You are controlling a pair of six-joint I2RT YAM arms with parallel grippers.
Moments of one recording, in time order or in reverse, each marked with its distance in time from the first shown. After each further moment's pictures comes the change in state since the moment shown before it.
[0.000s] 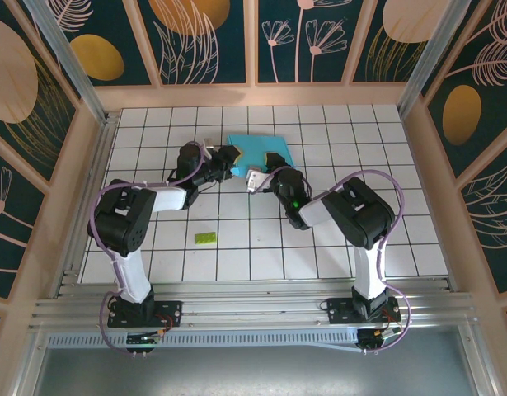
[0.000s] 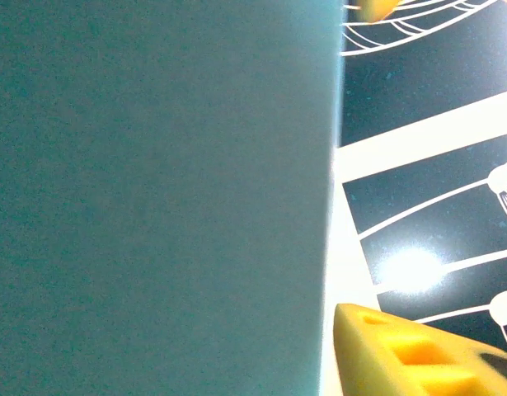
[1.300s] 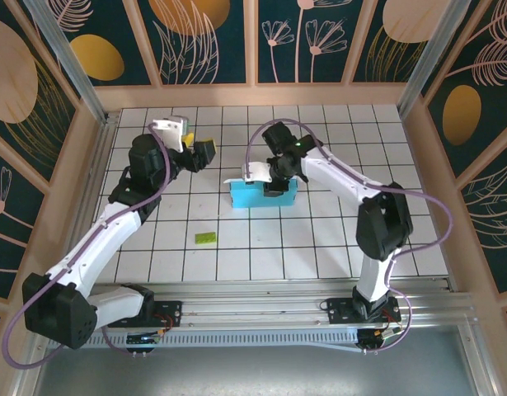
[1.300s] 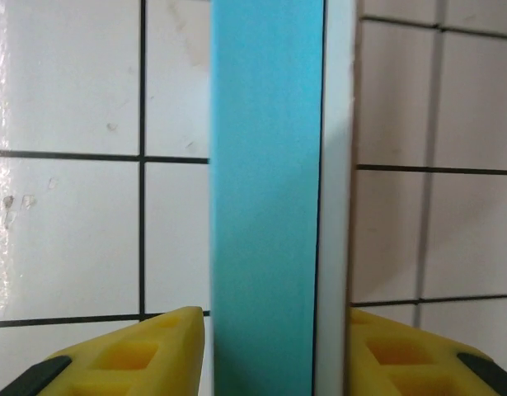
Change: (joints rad) left arm 0.023 -0.704 0.023 -0.719 -0.299 1.232; right arm -0.012 -0.124 0.758 -1.962 -0.402 0.087
